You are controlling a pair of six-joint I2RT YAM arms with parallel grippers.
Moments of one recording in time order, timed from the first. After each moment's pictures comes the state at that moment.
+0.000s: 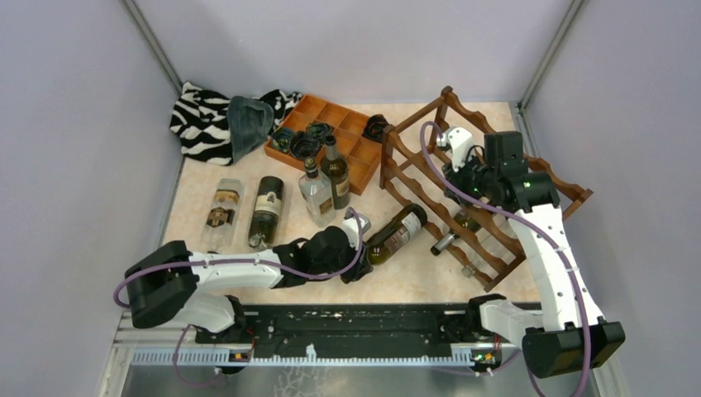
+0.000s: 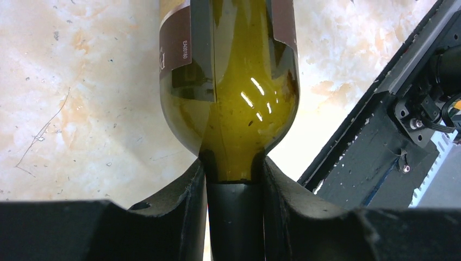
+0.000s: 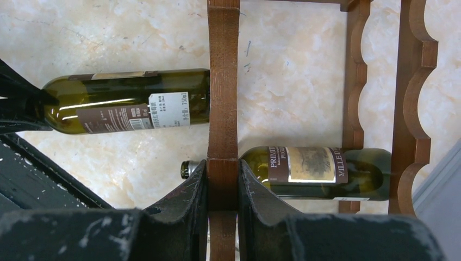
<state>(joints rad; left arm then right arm) -1.13 1.38 0.59 0.19 -0.06 -0.47 0.17 1.08 1.25 -0.98 -0.33 -0.44</state>
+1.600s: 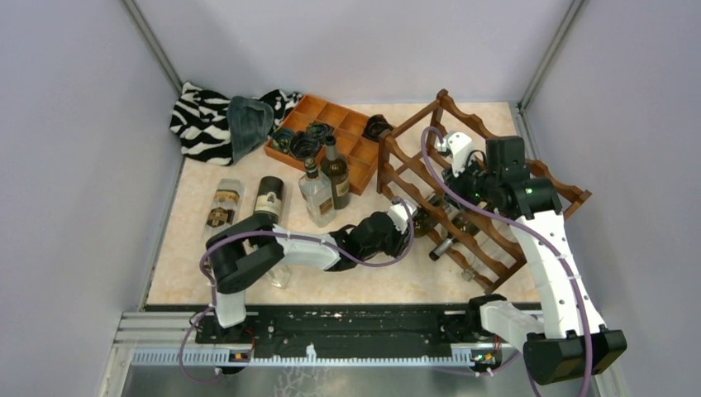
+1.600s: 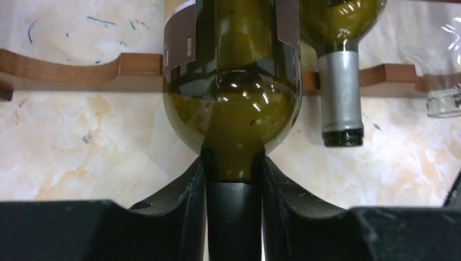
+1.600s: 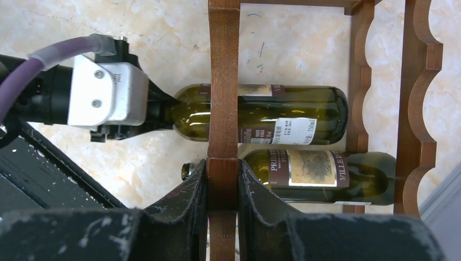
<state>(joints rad) -1.14 1.87 0.95 0.50 -0.17 -0.23 0.17 1.04 1.22 -0.99 -0.37 -0.45</state>
